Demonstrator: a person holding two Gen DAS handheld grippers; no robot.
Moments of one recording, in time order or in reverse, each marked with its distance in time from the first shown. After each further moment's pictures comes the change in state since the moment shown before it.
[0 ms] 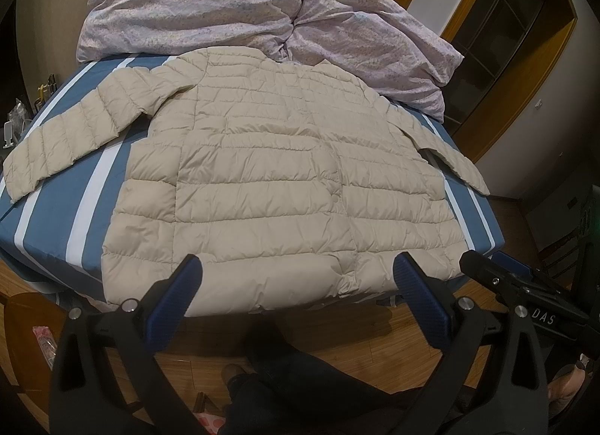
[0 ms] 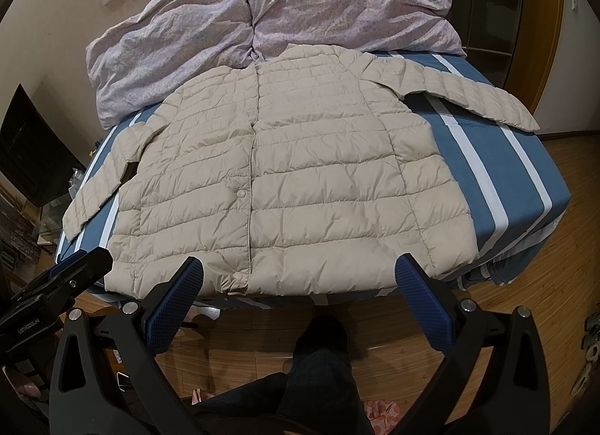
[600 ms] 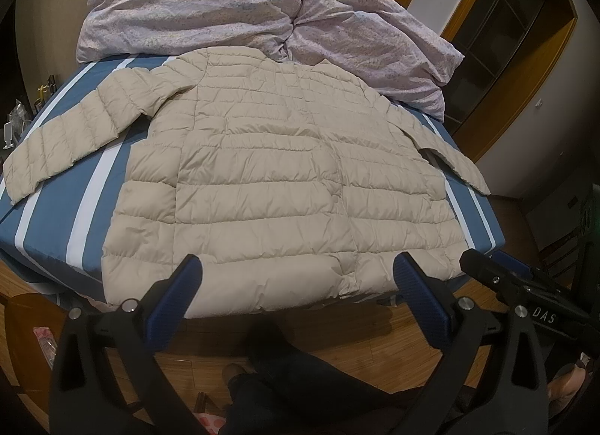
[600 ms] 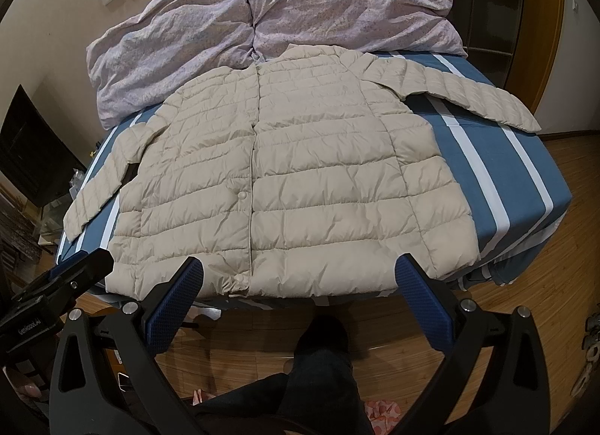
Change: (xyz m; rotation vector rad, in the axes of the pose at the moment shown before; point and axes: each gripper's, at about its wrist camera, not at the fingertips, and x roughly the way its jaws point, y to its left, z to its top) left arm 0.000 0.000 0.000 0.000 0.001 0.000; right arm 0.003 -0.001 0.002 0.003 0.000 0.002
